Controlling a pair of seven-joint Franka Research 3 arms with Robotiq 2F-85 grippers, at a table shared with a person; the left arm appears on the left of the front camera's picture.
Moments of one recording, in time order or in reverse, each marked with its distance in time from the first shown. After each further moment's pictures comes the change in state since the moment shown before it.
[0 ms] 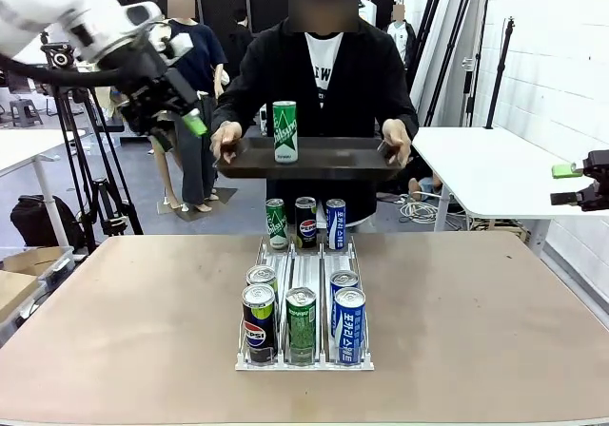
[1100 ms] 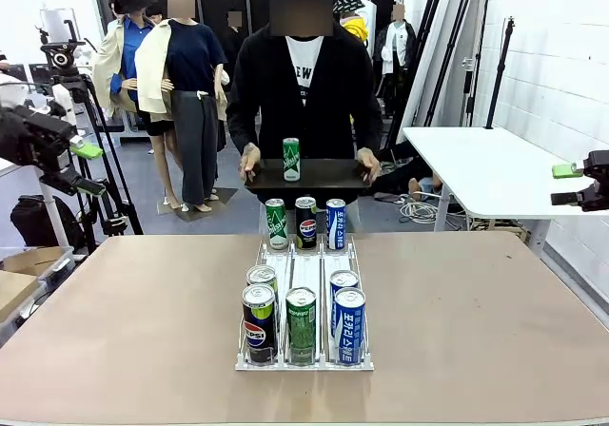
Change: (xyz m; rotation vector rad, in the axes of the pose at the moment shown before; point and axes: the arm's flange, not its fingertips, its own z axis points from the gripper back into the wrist) left arm -0.113 0.203 0.001 -0.622 -0.137 0.040; right arm 0.000 0.000 0.001 -0.001 -0.001 0.000
